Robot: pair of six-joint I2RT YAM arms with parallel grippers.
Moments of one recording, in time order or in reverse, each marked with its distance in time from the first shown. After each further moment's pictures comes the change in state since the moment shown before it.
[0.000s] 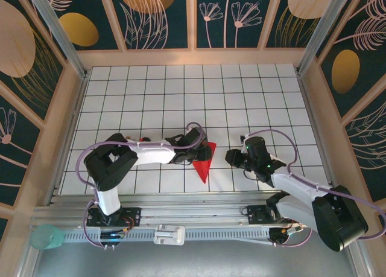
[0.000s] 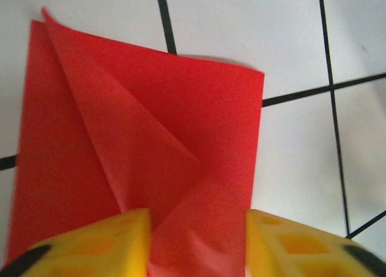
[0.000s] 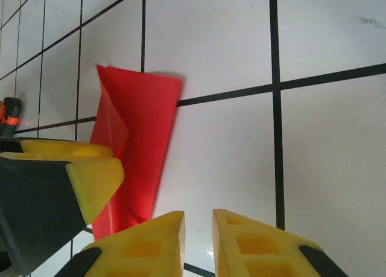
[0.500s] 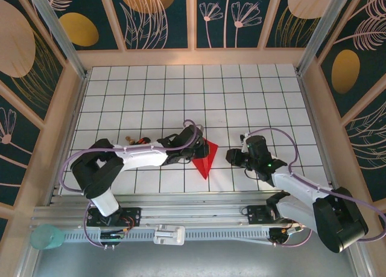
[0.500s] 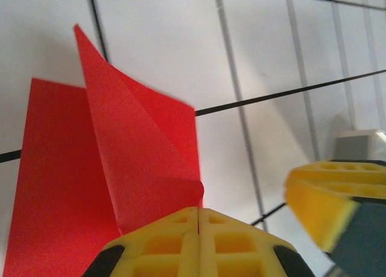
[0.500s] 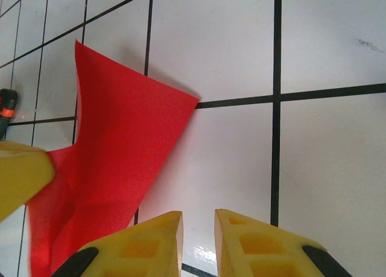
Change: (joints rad) left arm 0.002 -0.151 -0.073 0.118 0.065 -0.035; right arm -0.013 -0.015 0.025 -0.049 0.006 -0.075
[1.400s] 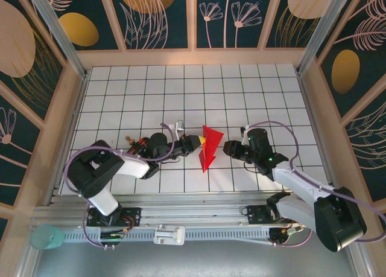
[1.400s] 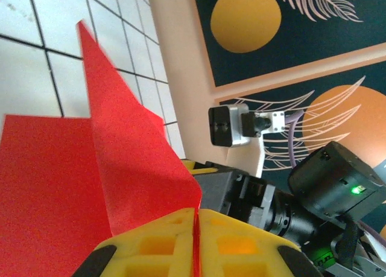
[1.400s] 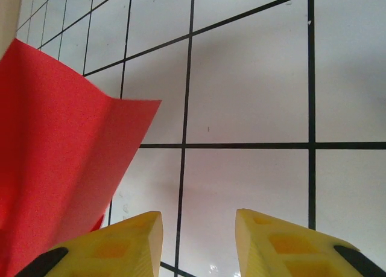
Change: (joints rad) left arm 0.161 -0.003 -0.436 1.094 0.325 -0.367; right arm -0.021 0.029 0.087 0.009 -0.048 0.033
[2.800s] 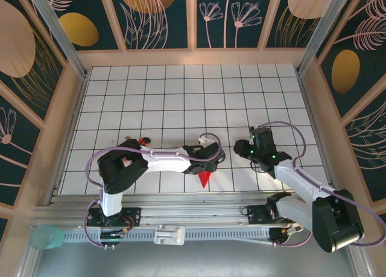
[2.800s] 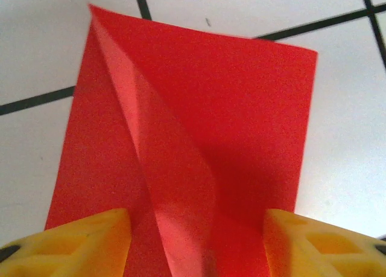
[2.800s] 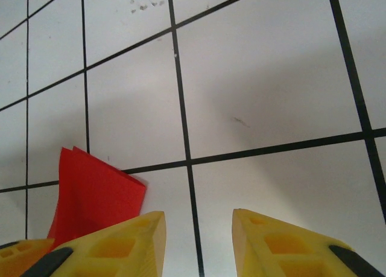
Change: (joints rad) left arm -0.356 0.249 0.678 -1.478 -0.731 0.439; right arm -0.102 -0.014 0.018 -0.155 0.160 -0.058
